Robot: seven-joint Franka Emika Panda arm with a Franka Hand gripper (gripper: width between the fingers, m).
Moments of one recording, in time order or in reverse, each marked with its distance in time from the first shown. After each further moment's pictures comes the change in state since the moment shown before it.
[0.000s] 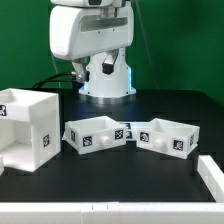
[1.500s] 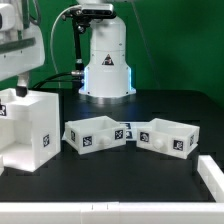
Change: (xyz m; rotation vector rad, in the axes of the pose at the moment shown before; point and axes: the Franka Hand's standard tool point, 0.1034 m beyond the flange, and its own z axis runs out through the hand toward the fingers) arm -0.107 0.108 0.047 -0.004 0.039 -0.234
